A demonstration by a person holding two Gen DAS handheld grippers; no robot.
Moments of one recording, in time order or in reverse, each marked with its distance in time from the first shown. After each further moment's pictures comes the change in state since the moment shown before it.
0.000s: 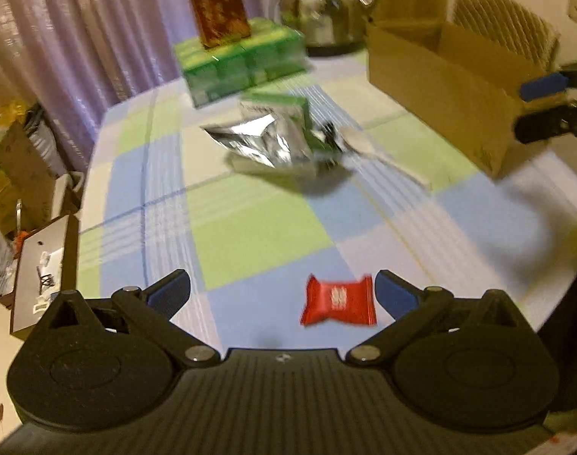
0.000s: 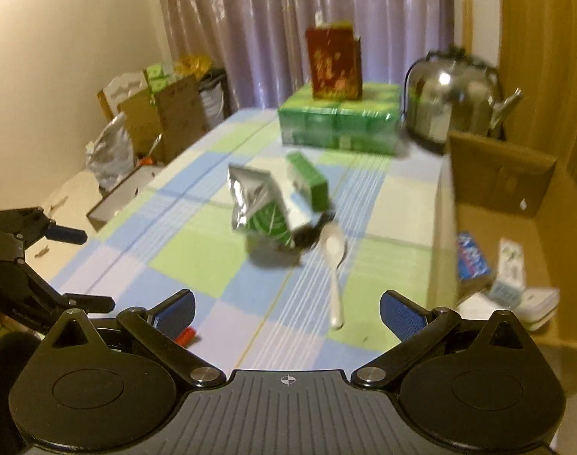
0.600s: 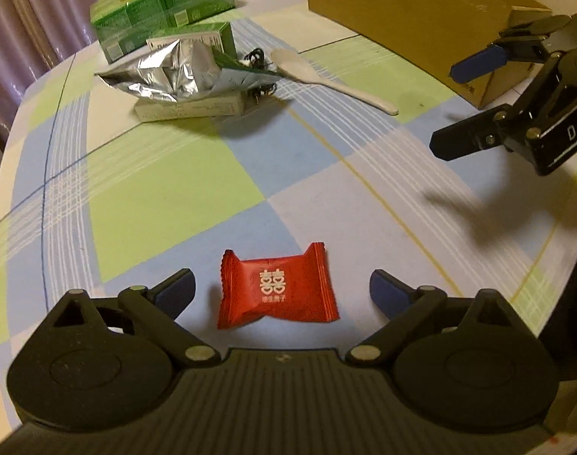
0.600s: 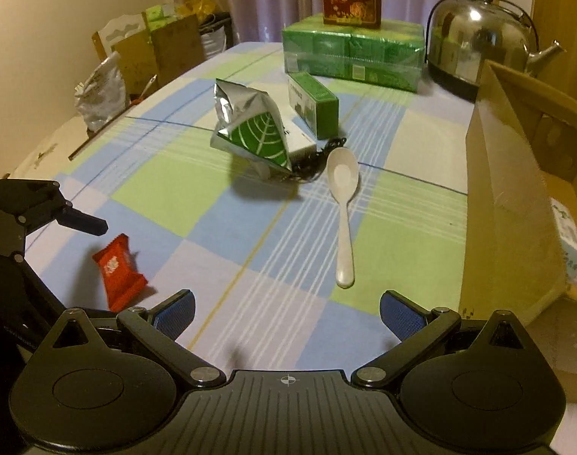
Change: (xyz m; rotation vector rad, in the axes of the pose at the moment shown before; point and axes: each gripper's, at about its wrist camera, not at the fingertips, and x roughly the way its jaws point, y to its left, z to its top) left arm 0.092 -0.033 -0.013 0.059 0.128 -0.117; right arm 0.088 -0.019 -0.035 -0.050 0.129 -0.015
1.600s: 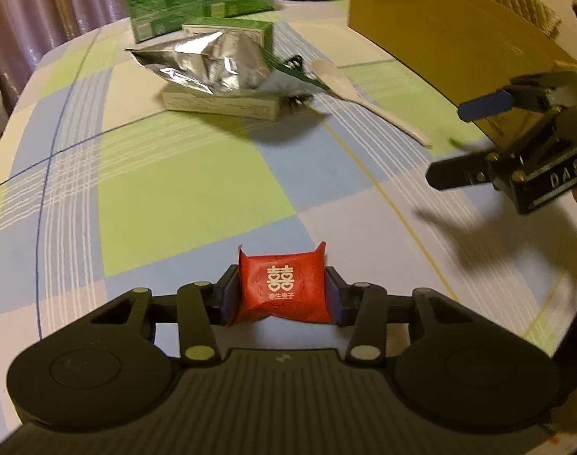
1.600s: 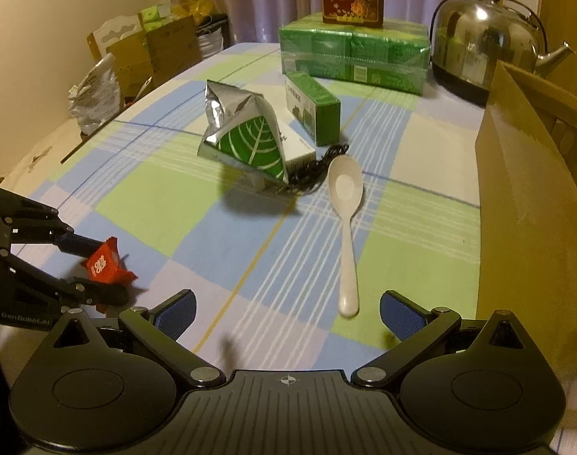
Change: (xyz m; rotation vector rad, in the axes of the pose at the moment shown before) left arm 0.005 0.030 0.006 -0.158 -0.043 -0.022; right arm 0.024 0.002 0.017 -0.011 -0.026 -0.023
